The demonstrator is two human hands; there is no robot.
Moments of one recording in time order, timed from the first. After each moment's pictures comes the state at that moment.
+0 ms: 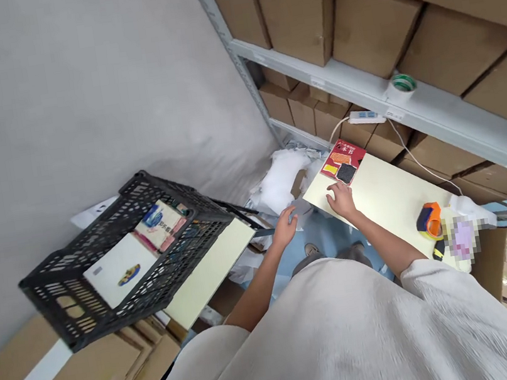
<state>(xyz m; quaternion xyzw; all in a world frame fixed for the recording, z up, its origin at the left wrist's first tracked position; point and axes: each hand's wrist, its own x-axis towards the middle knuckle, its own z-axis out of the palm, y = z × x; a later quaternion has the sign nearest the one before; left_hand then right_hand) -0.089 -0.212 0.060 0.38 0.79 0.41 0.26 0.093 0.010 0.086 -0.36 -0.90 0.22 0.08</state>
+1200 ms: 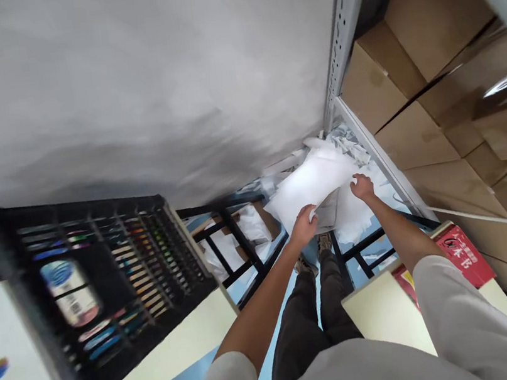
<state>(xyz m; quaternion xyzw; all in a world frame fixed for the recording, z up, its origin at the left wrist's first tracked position) -0.316 -0.068 -0.191 0.18 0.83 0.43 0.32 -0.278 0.249 -0.240 -0.37 -0.88 0.22 -0.19</state>
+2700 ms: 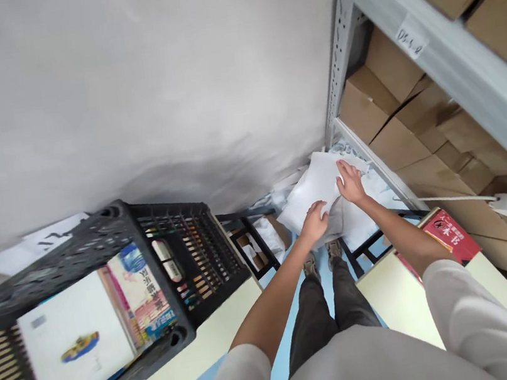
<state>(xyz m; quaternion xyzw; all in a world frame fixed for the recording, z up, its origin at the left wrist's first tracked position) -0.344 -0.061 -0.077 0.27 0.84 0.37 0.31 -0.321 0.173 -0.094 -0.17 -0.96 0.22 0.04</state>
